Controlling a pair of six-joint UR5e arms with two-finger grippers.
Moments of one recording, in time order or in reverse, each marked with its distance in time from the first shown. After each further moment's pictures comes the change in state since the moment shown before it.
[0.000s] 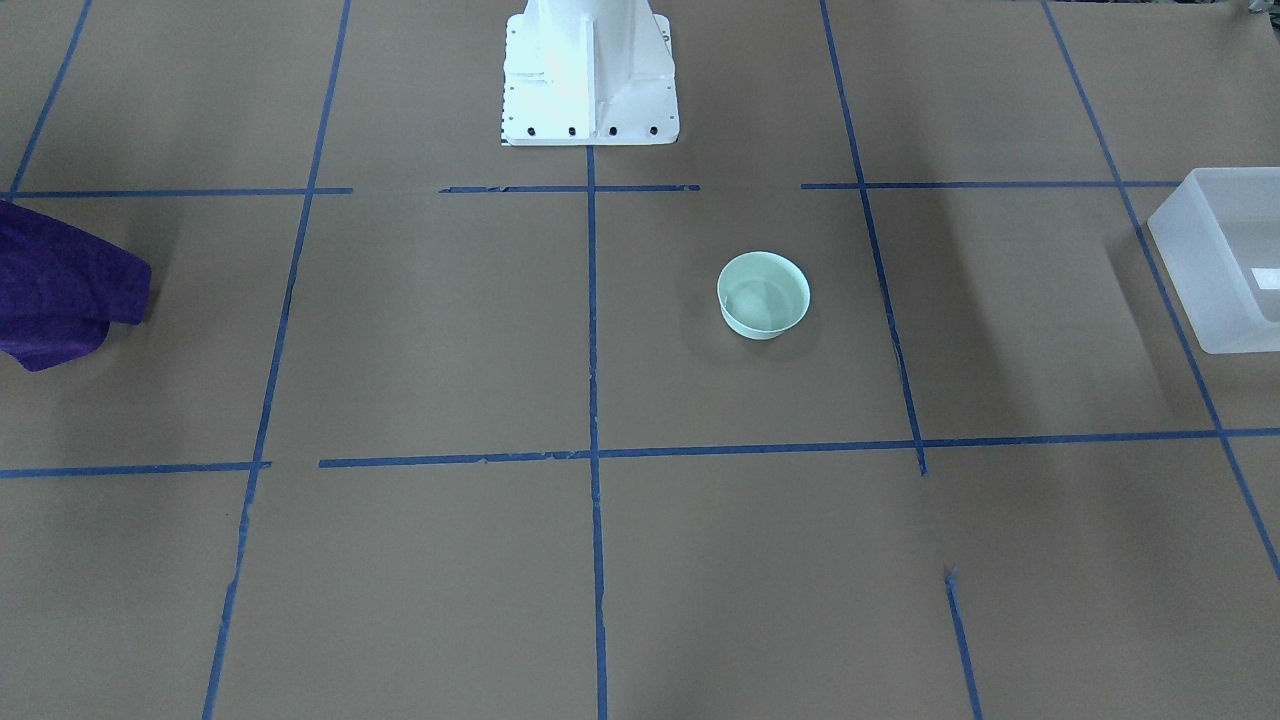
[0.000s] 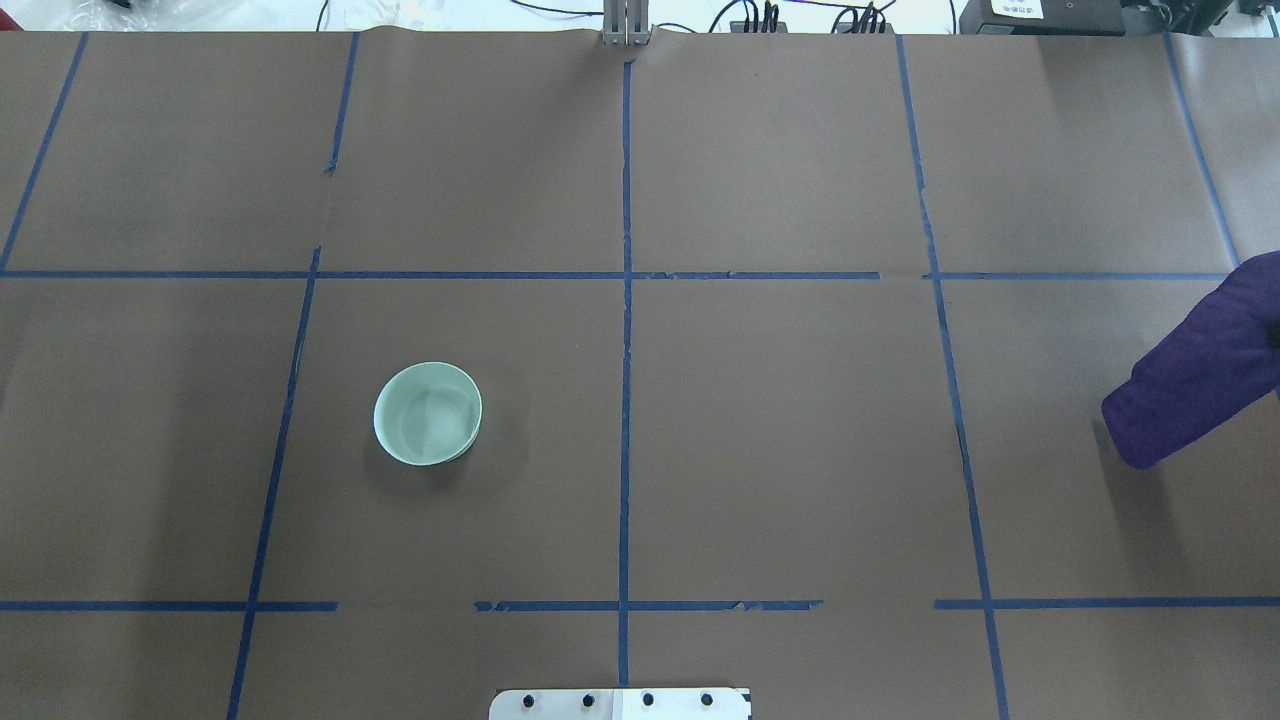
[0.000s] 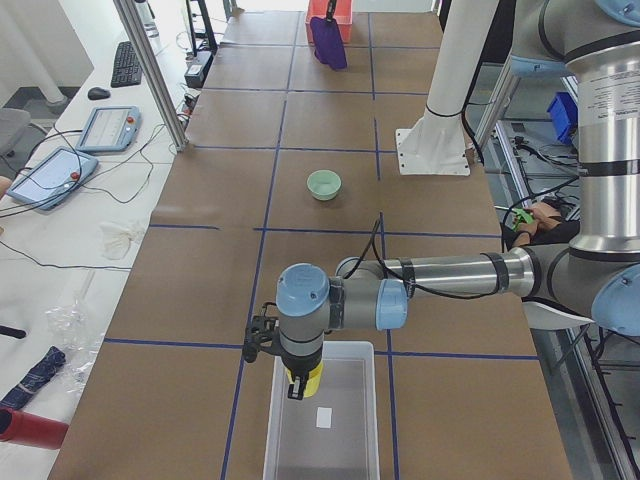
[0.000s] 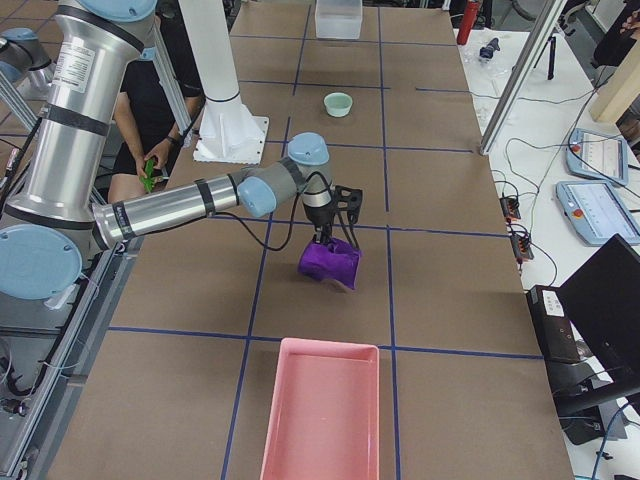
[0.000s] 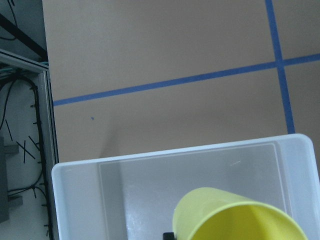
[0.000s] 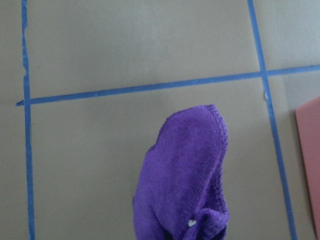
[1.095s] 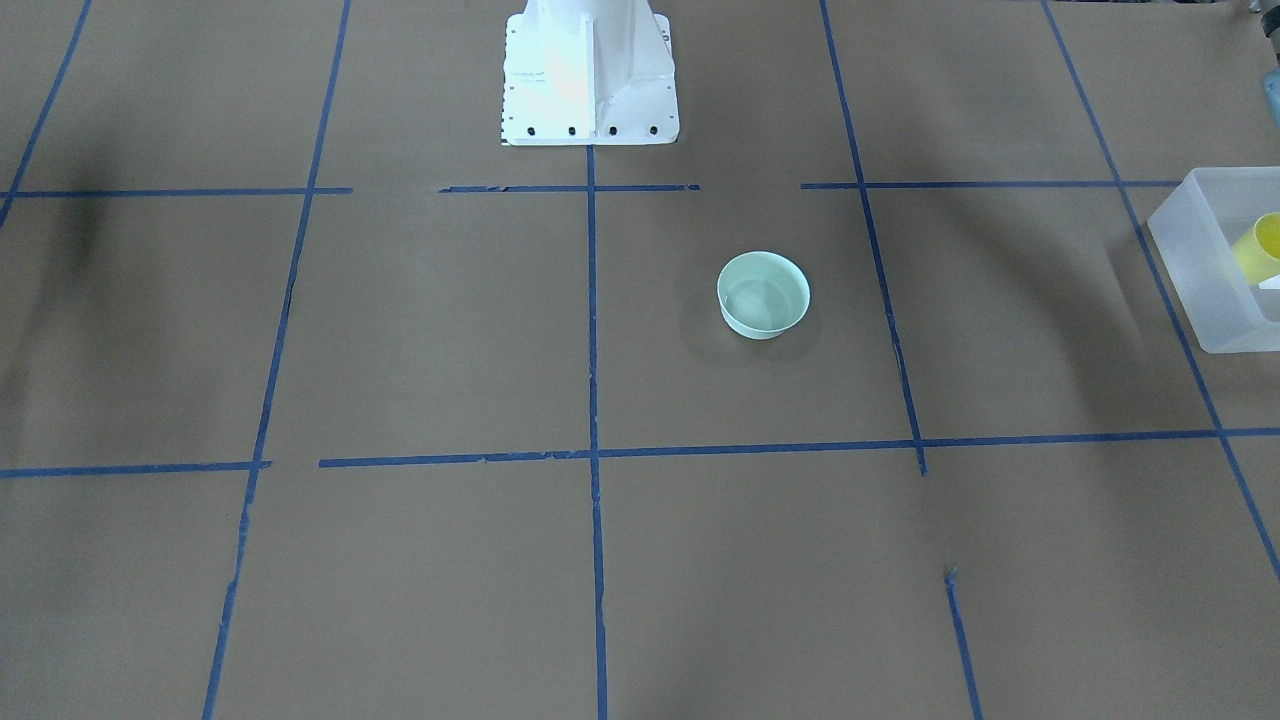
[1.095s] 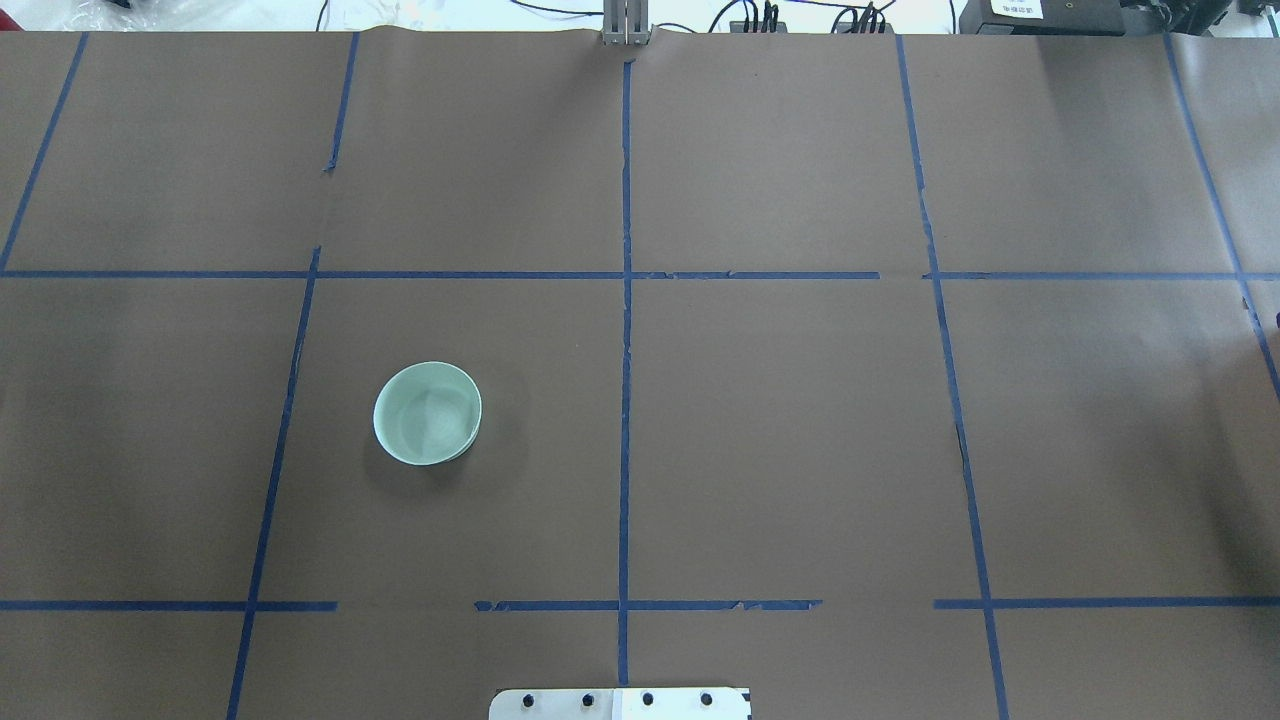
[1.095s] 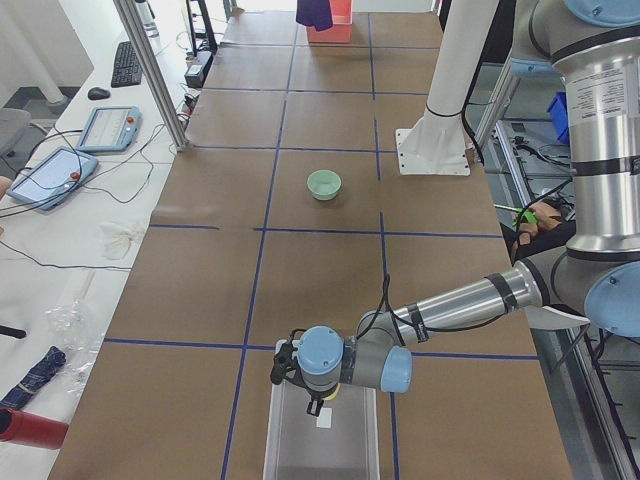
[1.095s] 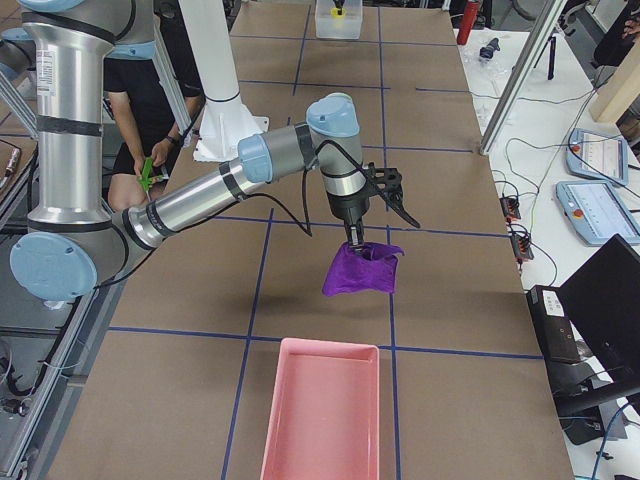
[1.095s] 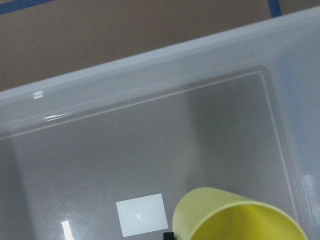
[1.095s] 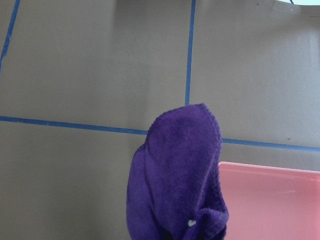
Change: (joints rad) left arm 0.168 0.014 0.289 -0.435 -0.162 -0.046; right arm 0.322 0.119 -0.005 -0.272 0.010 -0.546
